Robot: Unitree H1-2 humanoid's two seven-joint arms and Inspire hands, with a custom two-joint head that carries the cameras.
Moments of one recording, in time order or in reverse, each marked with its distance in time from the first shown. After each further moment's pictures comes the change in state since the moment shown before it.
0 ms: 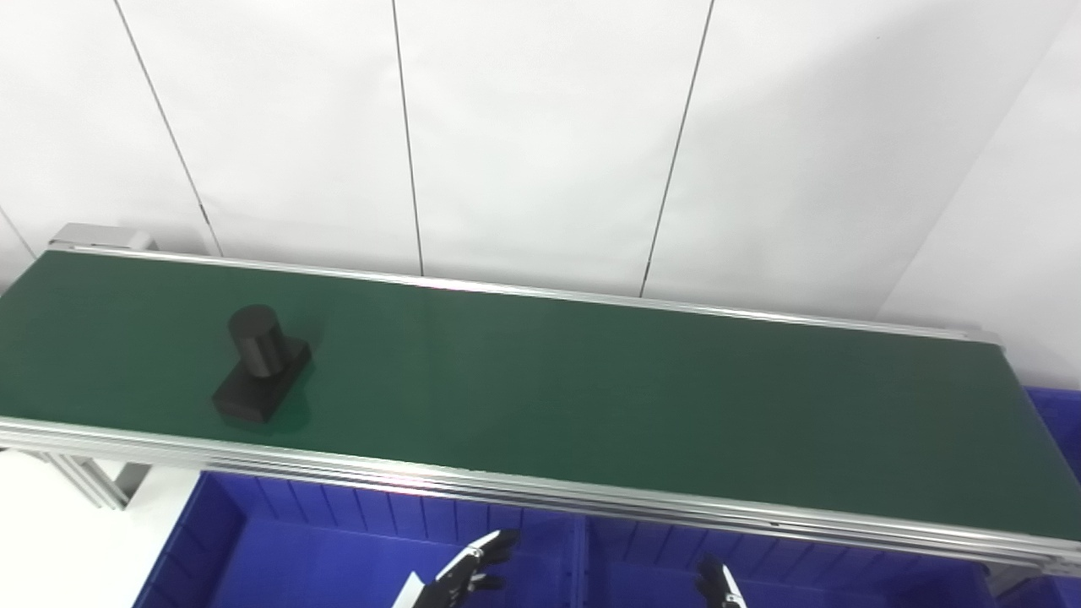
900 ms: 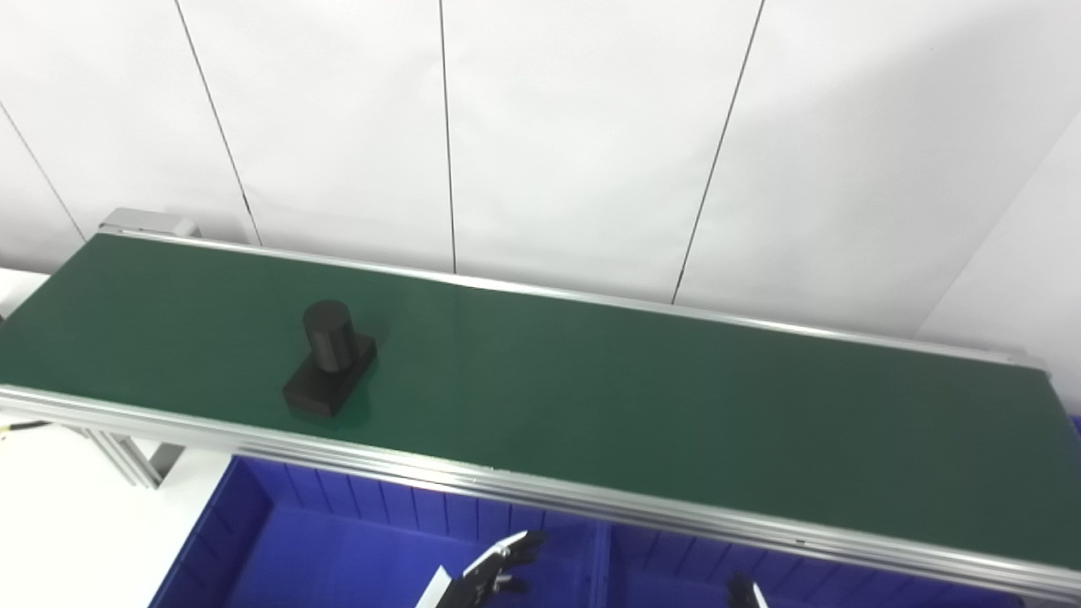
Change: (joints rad) left arm -0.022 -0.003 -0.022 0.031 -0.018 0.000 0.033; right arm 0.004 -0.009 -0.016 -0.010 0.004 0.000 0.020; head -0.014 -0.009
